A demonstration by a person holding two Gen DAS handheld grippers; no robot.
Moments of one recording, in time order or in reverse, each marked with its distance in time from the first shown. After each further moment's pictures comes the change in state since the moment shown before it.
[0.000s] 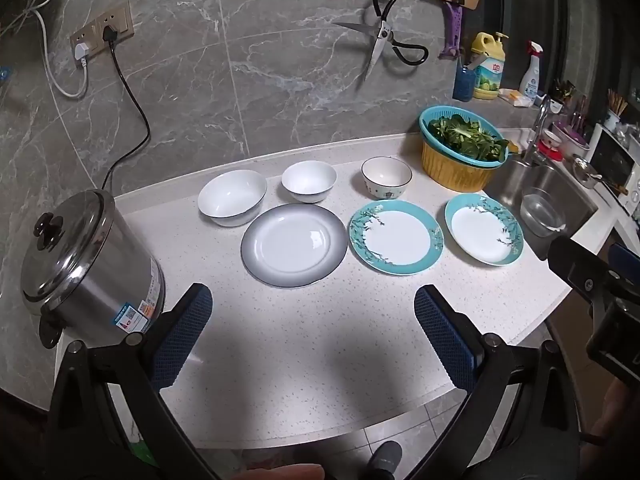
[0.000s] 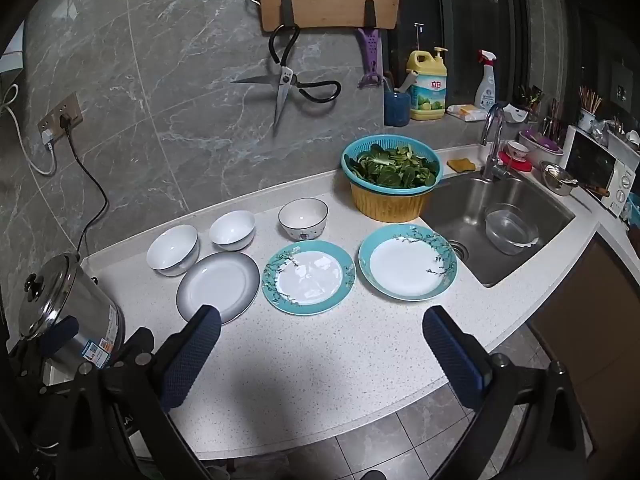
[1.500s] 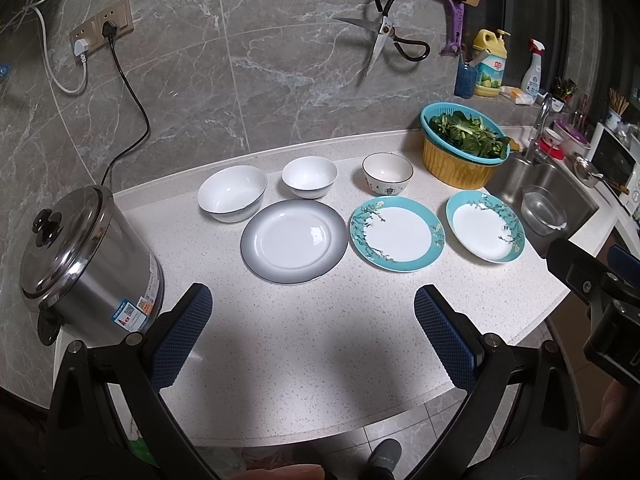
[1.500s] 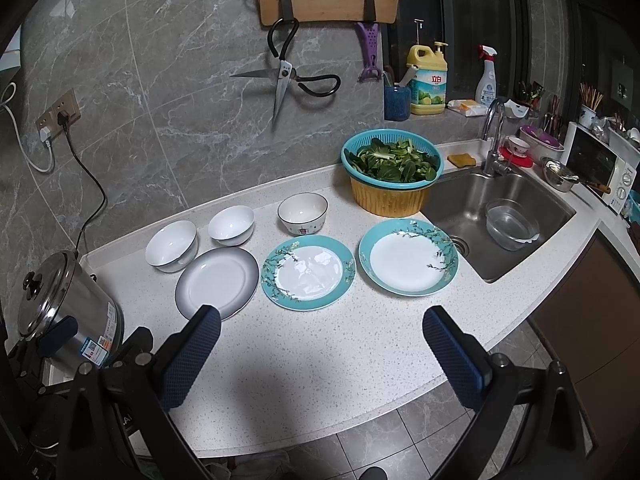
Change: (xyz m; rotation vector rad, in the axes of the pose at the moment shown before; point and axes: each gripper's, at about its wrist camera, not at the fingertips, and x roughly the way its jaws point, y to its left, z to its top) left arm 0.005 0.002 -0.006 -0.005 0.008 -0.013; right arm 0.003 -0.001 -0.001 -0.004 0.003 -0.003
